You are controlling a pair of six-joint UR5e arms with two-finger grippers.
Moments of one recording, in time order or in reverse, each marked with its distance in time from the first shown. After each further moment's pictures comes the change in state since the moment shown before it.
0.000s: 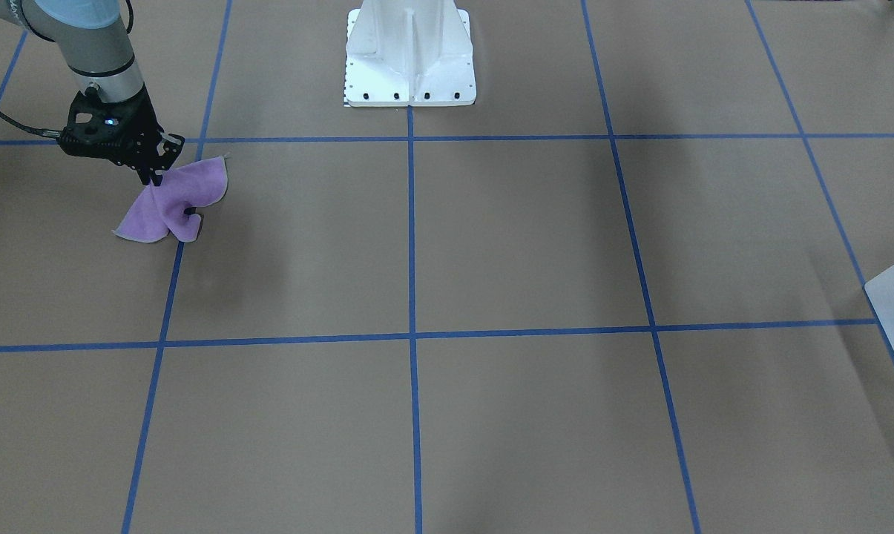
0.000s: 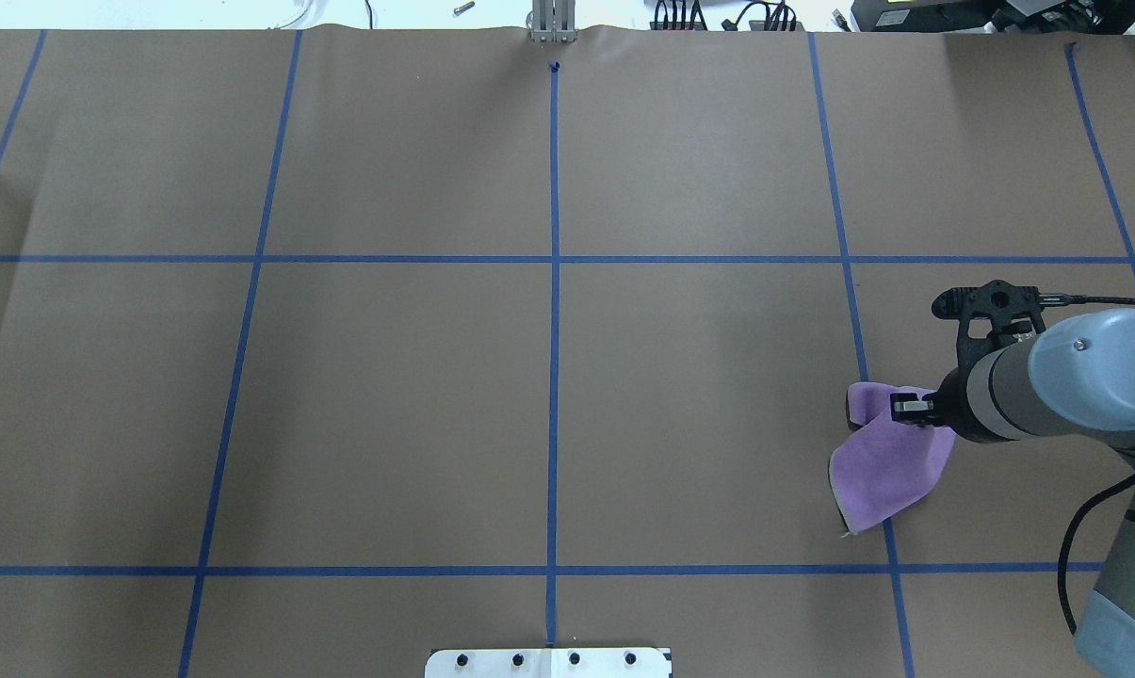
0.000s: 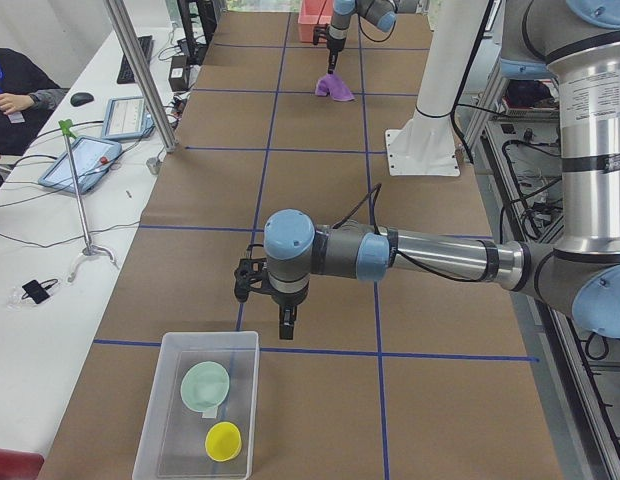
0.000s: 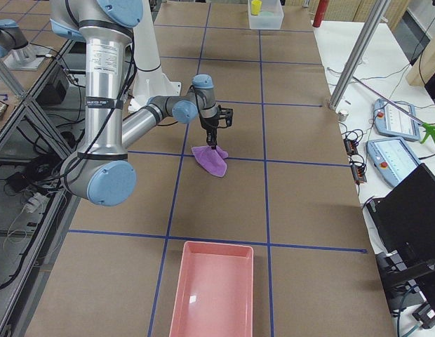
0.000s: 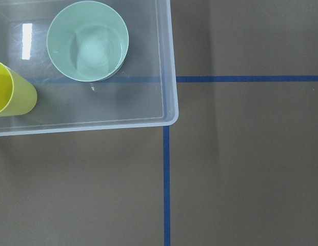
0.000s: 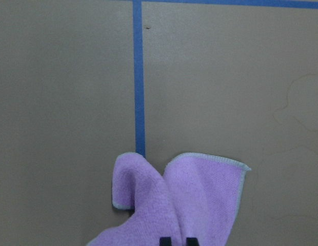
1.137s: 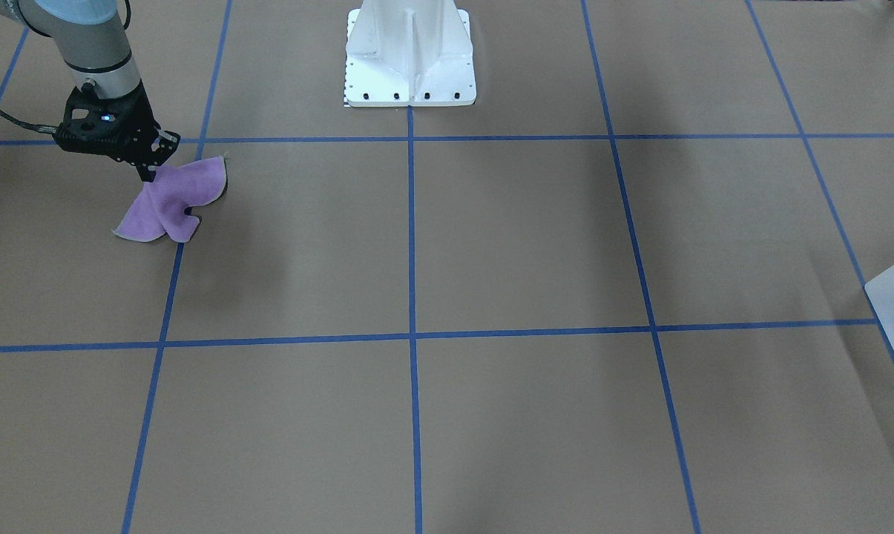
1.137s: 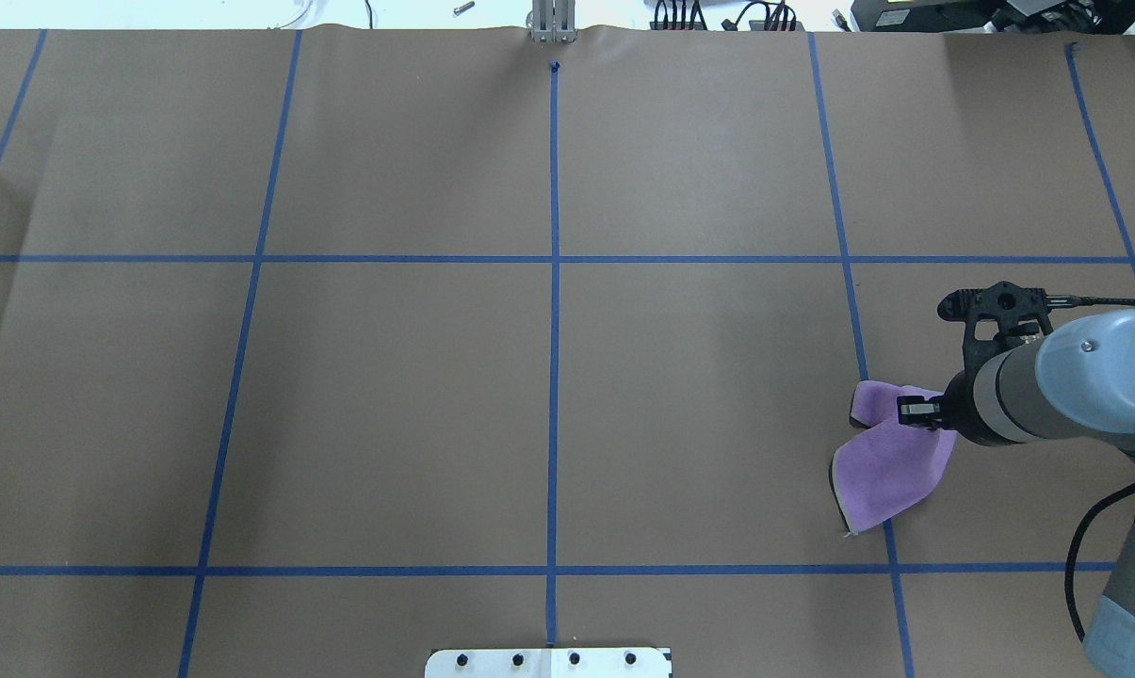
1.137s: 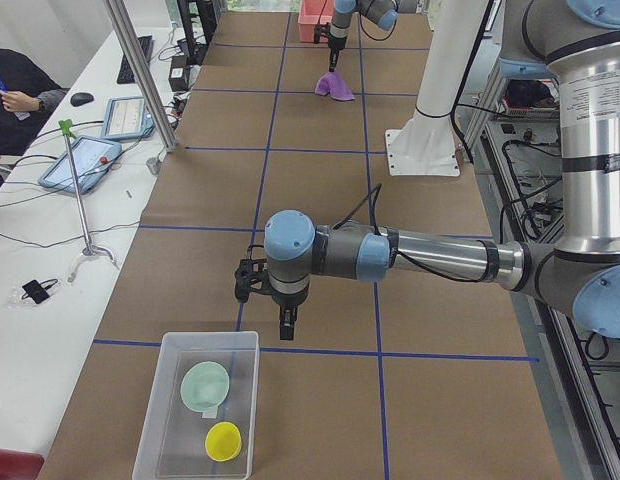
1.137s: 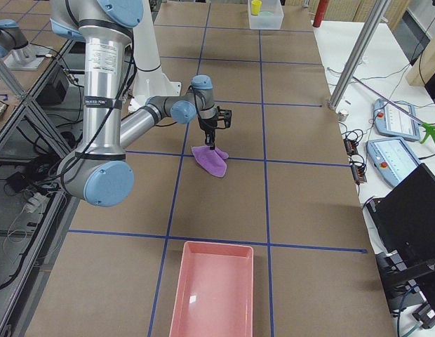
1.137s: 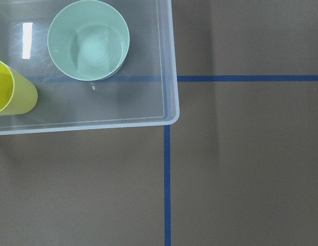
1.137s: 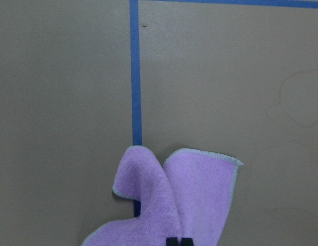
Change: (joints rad) left arm -0.001 0.002 0.001 0.000 0.000 0.000; right arm 0.002 0.000 0.036 -0.048 0.005 -0.006
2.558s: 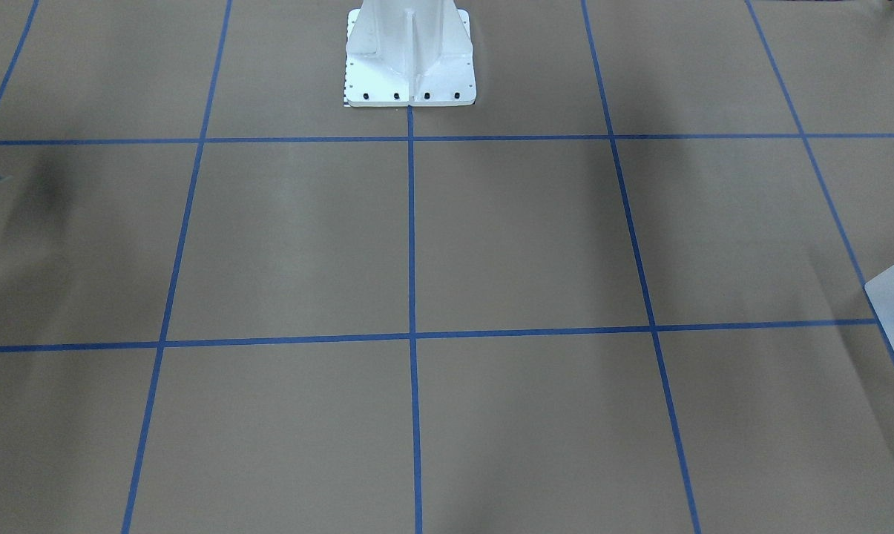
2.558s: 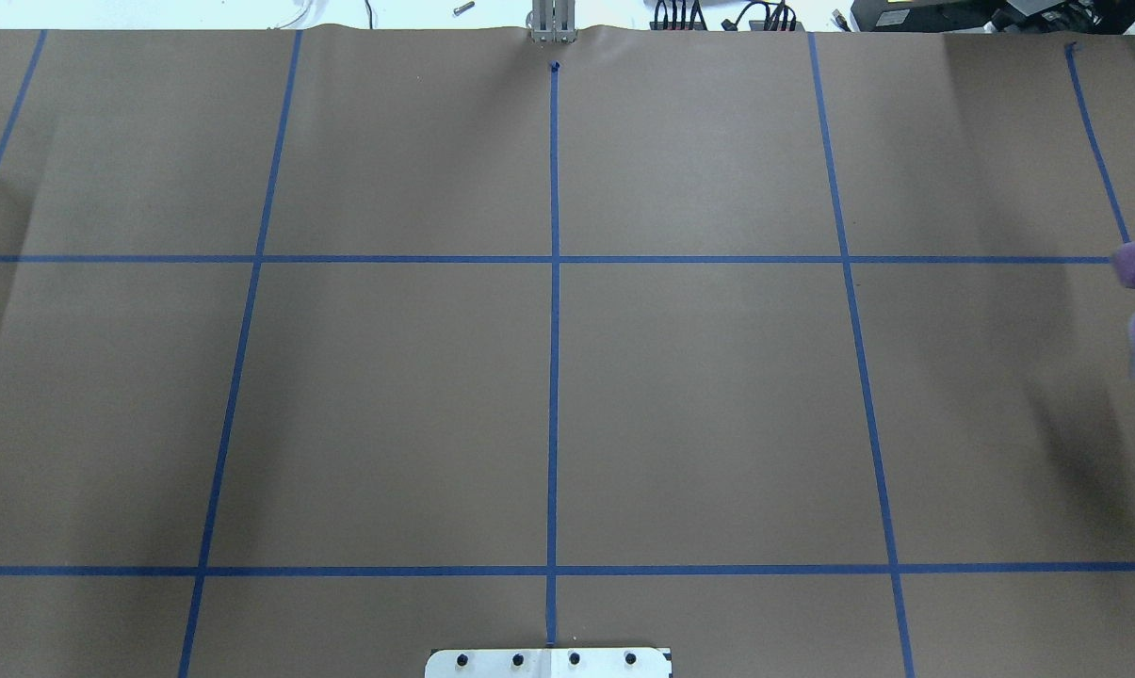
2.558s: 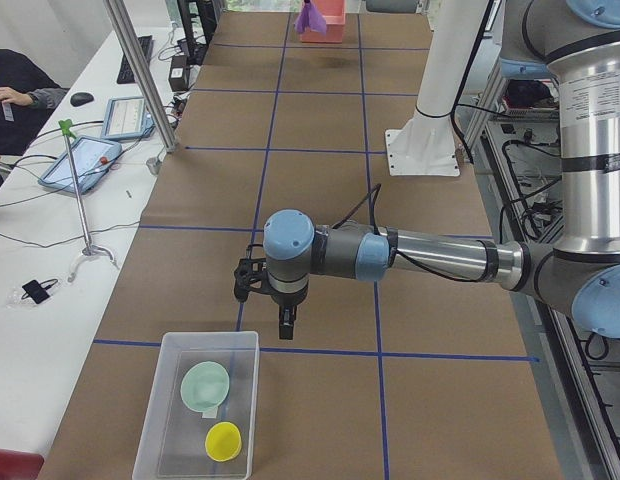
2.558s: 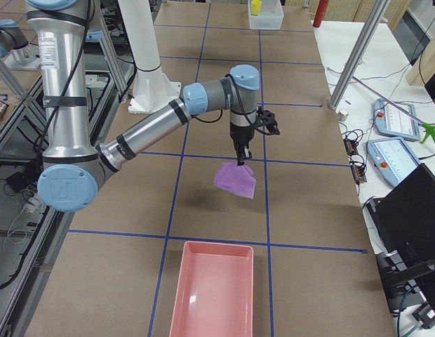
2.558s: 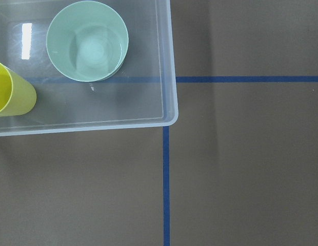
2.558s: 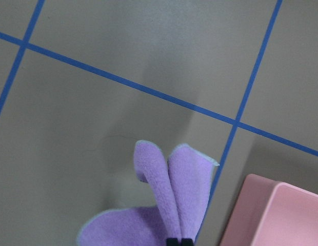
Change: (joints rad) left arm 0.002 -0.003 0.001 -0.003 -0.002 -0.003; right arm 0.887 0.084 -0.149 -0.407 0.427 -1.348
